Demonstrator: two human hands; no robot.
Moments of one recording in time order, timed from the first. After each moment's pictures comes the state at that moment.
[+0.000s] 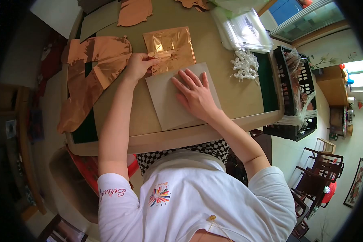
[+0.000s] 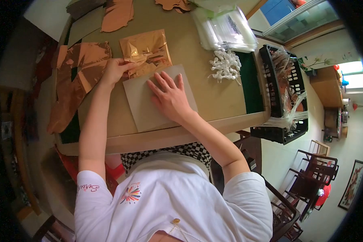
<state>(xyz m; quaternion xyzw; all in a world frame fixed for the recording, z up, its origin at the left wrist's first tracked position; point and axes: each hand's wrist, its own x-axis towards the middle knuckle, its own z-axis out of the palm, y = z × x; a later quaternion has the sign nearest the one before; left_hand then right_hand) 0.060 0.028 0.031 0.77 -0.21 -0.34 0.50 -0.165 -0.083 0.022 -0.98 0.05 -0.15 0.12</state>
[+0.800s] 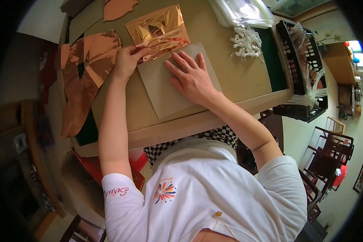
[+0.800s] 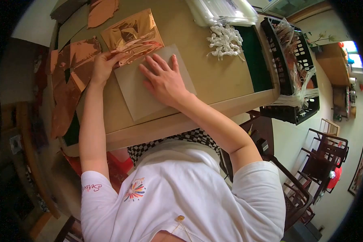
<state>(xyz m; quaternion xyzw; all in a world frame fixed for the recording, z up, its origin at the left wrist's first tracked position) 0.060 0.038 0.017 0.72 -0.27 -0.29 0.57 -0.157 -0.079 0.009 -0.97 0.08 -0.18 0.14</state>
